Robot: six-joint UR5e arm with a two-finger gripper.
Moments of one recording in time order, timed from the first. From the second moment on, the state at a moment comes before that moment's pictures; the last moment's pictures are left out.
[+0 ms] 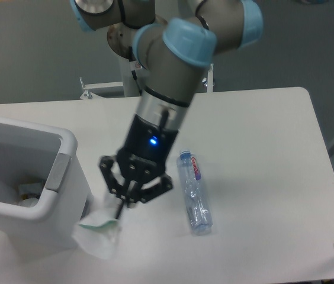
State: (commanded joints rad) arm 2.31 -1.85 -1.40 -0.81 0.92 0.26
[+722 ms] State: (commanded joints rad) arm 2.18 -1.71 -1.55 -0.80 0.92 0.26
